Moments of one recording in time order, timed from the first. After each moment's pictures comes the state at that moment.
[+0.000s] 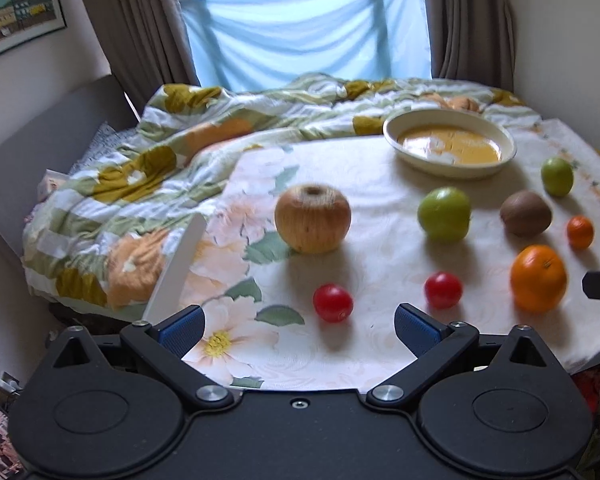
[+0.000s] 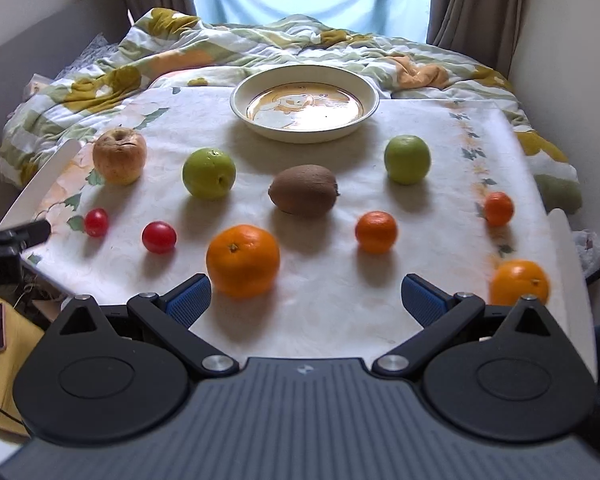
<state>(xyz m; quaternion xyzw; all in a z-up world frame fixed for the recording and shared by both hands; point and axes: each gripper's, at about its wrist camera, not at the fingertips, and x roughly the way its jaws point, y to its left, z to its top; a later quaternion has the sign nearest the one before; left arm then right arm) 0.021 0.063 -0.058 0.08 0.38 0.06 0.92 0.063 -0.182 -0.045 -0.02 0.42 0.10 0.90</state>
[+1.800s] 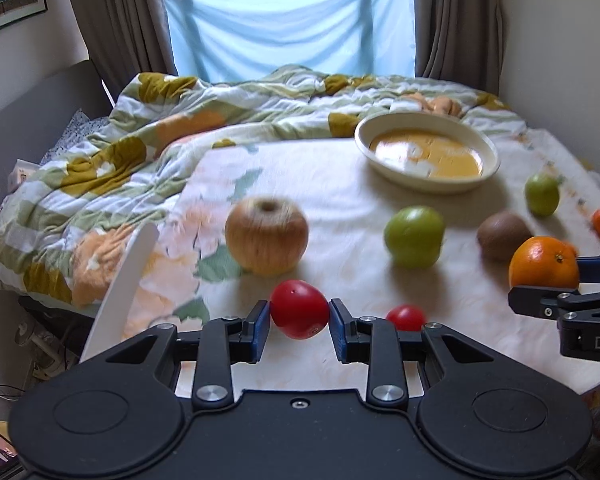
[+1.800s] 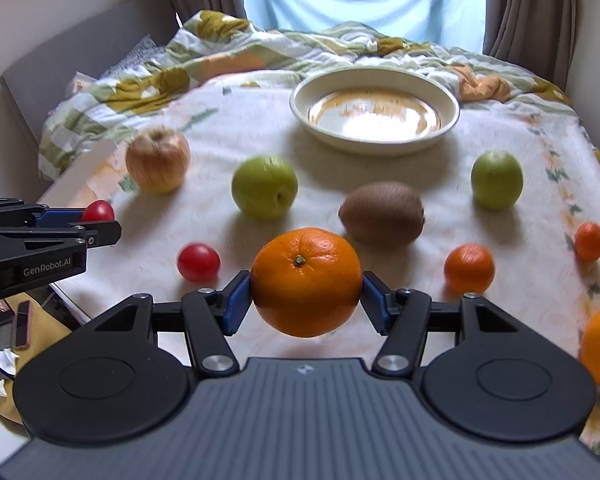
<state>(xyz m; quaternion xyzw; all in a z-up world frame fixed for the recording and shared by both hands) 0.053 0.037 -0.044 0.05 0.39 0.03 0.92 0.096 -0.153 -0.065 -0.01 0.40 0.19 0.90</state>
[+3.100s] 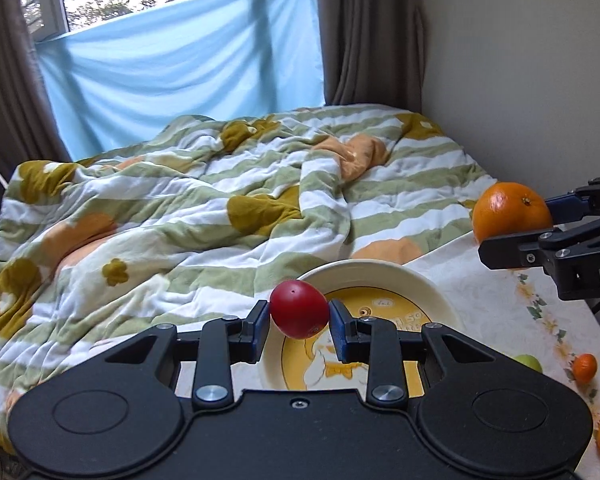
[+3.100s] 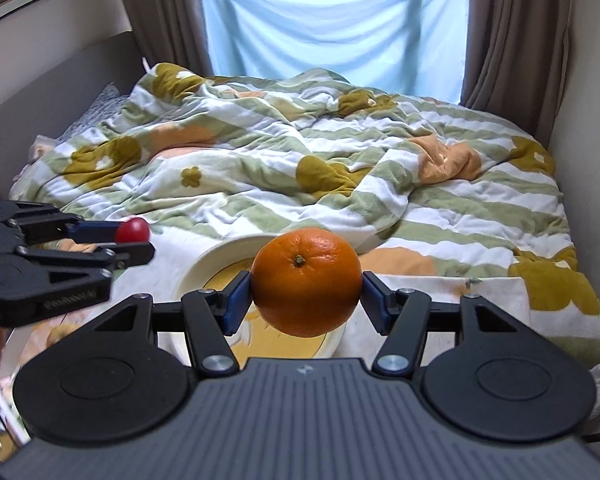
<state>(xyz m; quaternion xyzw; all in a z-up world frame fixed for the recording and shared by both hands) 0.307 -0.036 0.010 0.10 0.38 -0.12 0.91 0.313 -0.225 0.044 -0.01 0.39 0.16 0.91</state>
